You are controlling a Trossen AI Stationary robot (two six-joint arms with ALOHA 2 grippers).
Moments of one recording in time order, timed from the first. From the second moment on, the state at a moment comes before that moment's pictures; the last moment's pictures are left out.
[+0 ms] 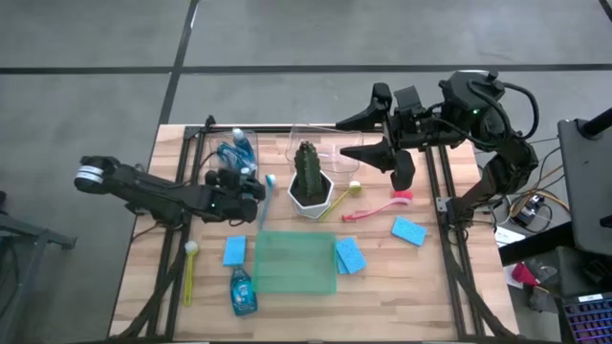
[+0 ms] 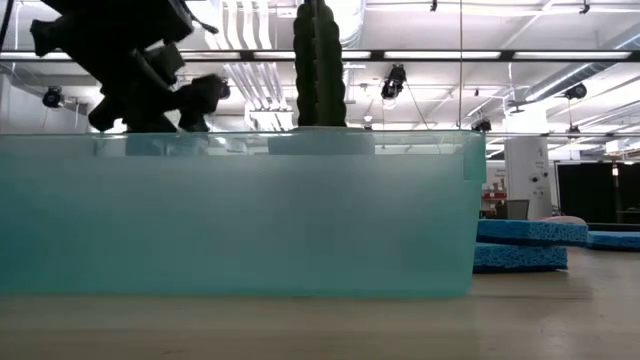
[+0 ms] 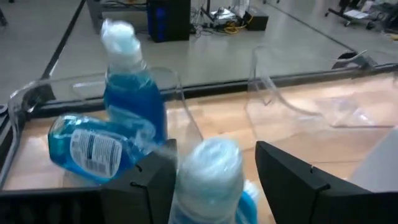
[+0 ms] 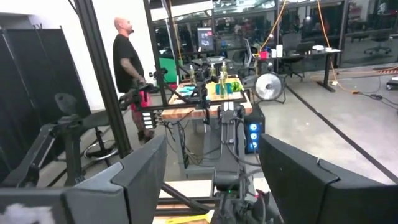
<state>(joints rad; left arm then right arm) -0.13 1.19 0.65 -0.48 -1.14 -1.16 0.05 1.60 2.33 -0.73 -0.06 0.16</state>
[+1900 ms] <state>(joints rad) -0.62 1.17 0.66 -0.46 0.11 -2.16 0.05 1.59 2.33 -0.96 -0.08 -0.04</state>
